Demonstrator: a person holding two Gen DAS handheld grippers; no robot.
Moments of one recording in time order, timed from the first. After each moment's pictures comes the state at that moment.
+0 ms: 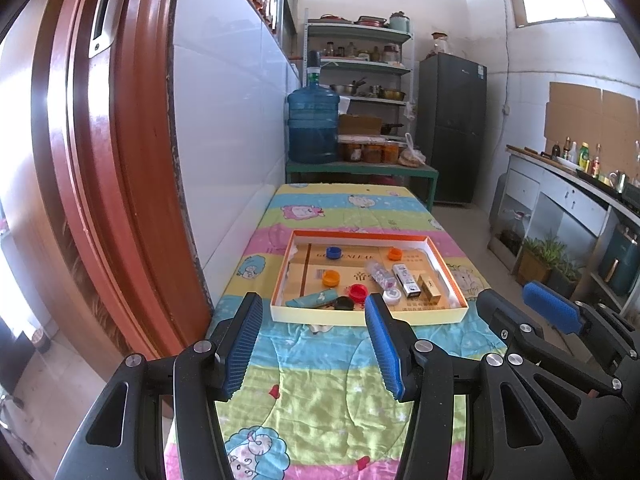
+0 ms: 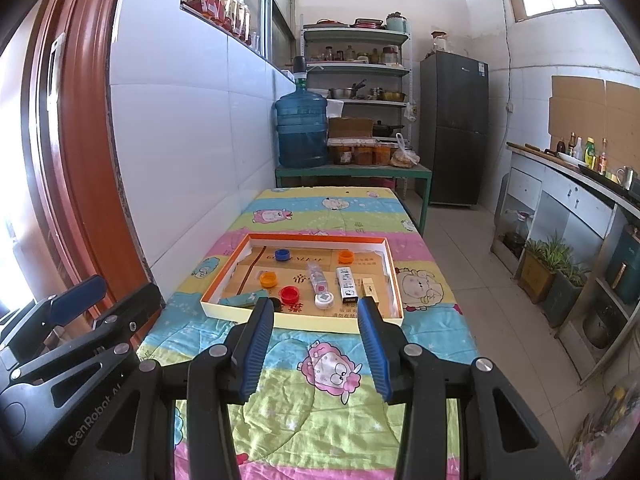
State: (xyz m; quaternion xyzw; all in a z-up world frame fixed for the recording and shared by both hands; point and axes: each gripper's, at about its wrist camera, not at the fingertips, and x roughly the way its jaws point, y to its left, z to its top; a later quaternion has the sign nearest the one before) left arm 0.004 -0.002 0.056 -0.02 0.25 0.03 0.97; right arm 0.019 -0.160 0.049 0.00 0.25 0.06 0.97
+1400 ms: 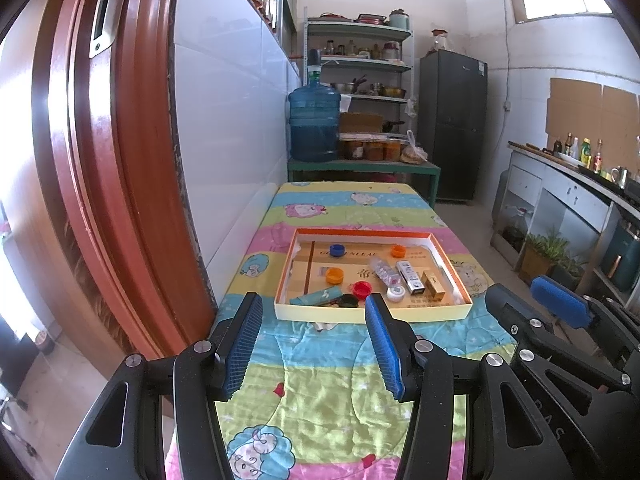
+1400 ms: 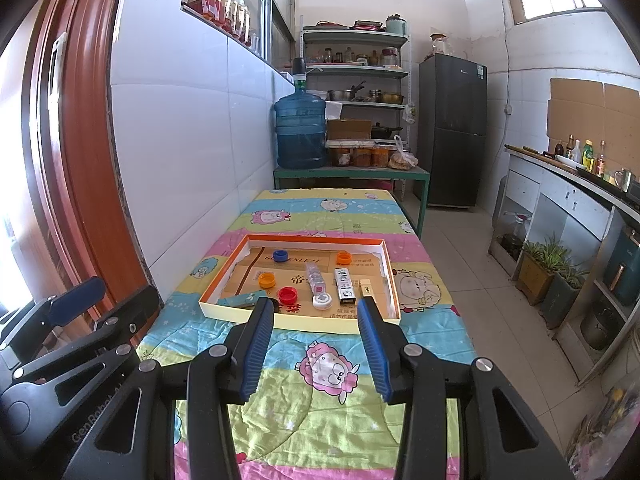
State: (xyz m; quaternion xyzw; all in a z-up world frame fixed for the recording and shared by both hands) left arm 0.004 -0.001 0.053 -0.01 0.25 0.03 0.97; right arm 0.016 -0.160 0.049 0.00 0.25 0.05 0.97
